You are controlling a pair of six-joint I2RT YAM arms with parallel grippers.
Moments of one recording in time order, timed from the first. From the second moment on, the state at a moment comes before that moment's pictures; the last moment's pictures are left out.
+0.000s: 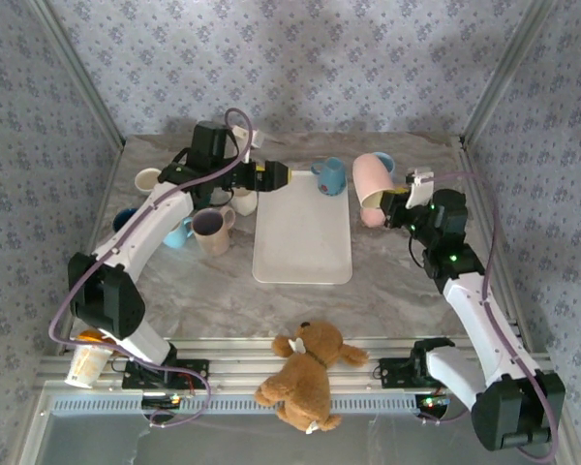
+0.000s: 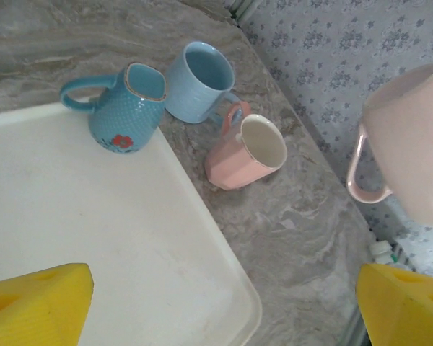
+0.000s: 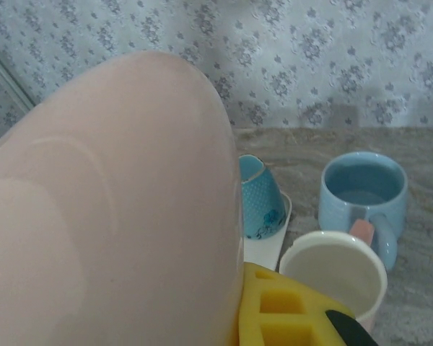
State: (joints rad) left arm -0.44 1.59 1.47 -0.47 0.58 -0.32; right arm 0.13 0.94 0.77 -0.09 -0.29 0.19
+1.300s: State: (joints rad) left arm -0.56 1.58 1.36 -0.29 0.50 -0.01; right arm -0.39 1.54 1.13 -0.74 -0.52 0.67
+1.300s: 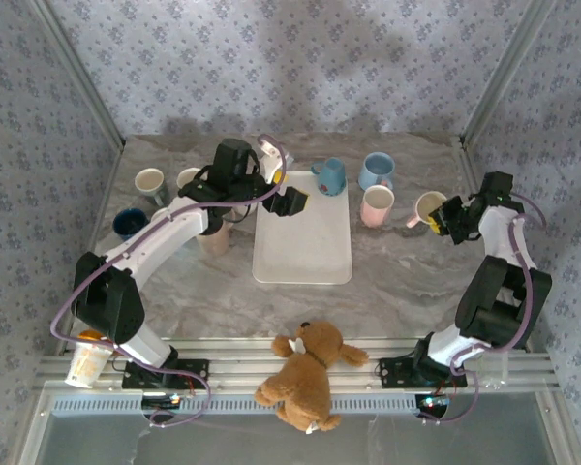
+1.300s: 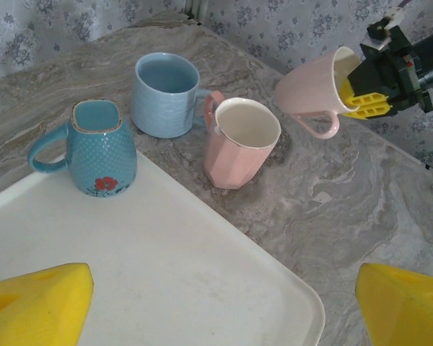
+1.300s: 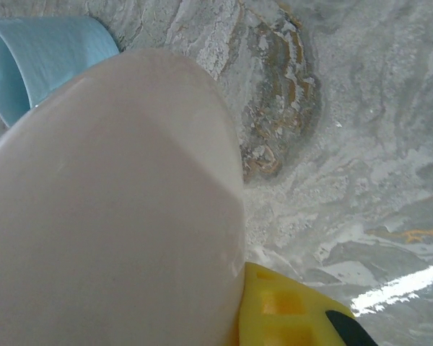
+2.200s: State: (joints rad) left arm -0.58 1.60 1.34 -0.22 0.53 0.01; right arm -0.29 1.79 1.32 -0.77 -0.53 0.74
